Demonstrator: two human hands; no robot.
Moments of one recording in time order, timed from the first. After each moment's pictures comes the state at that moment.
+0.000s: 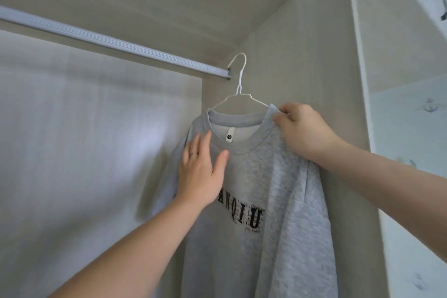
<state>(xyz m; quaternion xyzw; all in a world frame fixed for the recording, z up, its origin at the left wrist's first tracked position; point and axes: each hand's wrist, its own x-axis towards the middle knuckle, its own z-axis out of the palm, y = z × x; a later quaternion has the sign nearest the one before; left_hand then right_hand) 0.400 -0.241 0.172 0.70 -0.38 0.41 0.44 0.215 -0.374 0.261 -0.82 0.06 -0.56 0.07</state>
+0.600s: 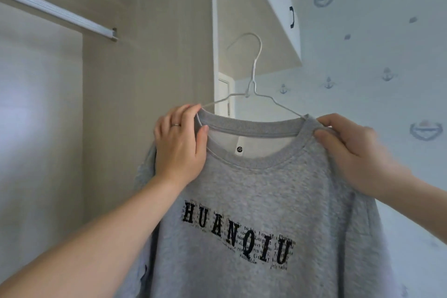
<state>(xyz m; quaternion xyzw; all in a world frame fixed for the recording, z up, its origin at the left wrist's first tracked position) 0.204 -0.317 0.139 0.54 -0.52 0.48 0.46 -0.102 -0.382 0.138 -0.81 0.21 -0.55 -0.01</state>
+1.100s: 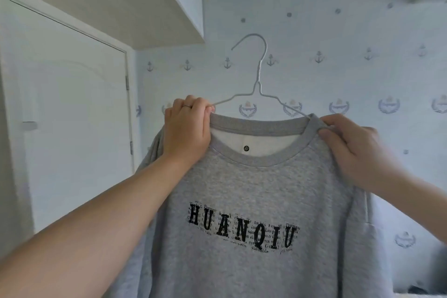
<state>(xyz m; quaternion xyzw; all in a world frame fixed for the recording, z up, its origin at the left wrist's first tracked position) -0.069 -0.471 0.099 0.44 -0.65 0.35 0.51 -0.386 -0.432 0.072 -0.74 0.40 -0.52 -0.15</state>
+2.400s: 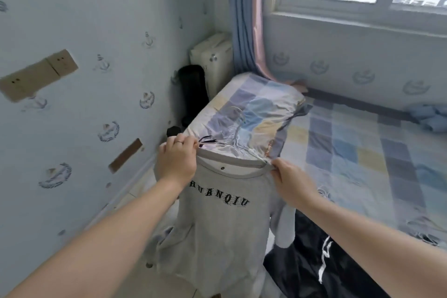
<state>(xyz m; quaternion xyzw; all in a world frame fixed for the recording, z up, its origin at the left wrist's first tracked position) -0.812 -0.825 -0.363 0.17 -0.96 -0.08 0.22 -0.902 -0.542 -0.375 -0.26 0.94 -0.22 0.04</state>
